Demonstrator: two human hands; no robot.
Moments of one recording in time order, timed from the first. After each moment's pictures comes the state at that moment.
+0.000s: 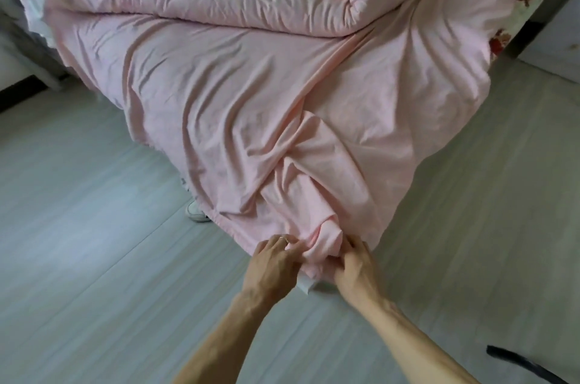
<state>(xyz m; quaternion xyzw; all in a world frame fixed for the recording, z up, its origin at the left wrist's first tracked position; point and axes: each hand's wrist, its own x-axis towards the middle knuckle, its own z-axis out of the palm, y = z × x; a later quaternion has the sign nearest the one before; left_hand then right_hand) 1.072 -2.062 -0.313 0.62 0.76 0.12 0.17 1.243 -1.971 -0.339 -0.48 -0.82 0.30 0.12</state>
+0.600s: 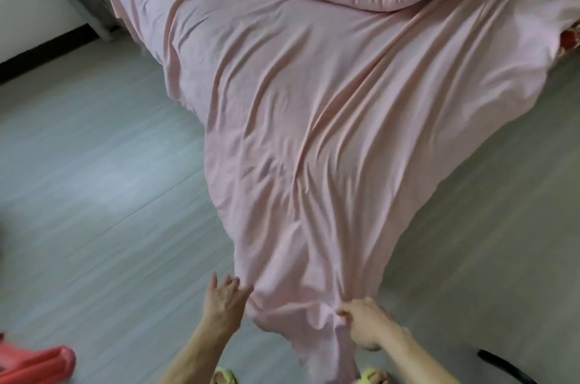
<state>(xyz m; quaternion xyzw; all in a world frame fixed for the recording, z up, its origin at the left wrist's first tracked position) 1.099 -2.193 -0.338 0.48 0.79 -0.26 0.30 1.327 -2.011 -0.354 -0.32 -0.80 0.36 -0.36</state>
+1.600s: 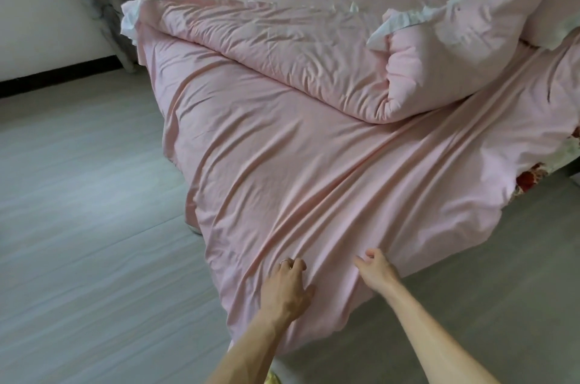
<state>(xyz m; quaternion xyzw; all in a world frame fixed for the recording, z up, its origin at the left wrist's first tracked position) 1.113 -1.893 -0.220 0.34 0.89 0.12 0.28 1.216 -1.709 -0.218 -0.54 -0.71 0.43 -0.15</state>
